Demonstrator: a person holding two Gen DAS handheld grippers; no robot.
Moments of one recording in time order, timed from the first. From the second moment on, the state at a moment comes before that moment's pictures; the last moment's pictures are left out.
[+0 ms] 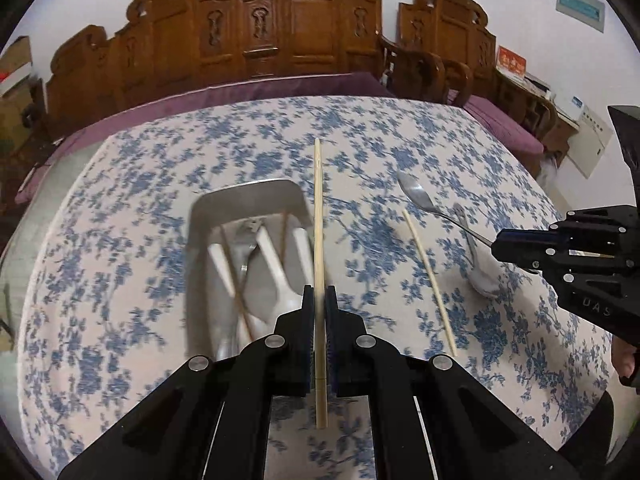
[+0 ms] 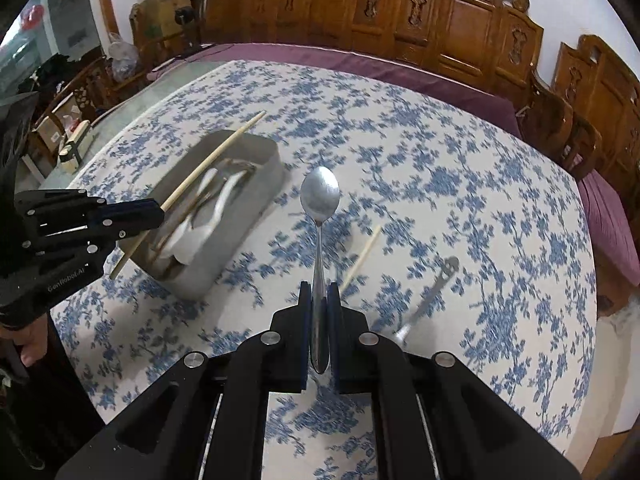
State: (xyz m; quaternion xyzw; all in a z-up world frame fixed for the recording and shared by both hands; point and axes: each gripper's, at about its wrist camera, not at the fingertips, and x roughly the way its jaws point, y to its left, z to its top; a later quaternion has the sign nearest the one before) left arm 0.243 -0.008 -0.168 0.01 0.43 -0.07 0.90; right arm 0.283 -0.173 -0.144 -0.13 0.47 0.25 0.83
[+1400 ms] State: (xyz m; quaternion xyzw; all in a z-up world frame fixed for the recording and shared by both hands) left arm 0.243 0.085 -0.179 -0.02 0.45 -0.02 0.89; right arm 0.299 -0.056 -0.160 -0.16 0.48 0.29 0.81
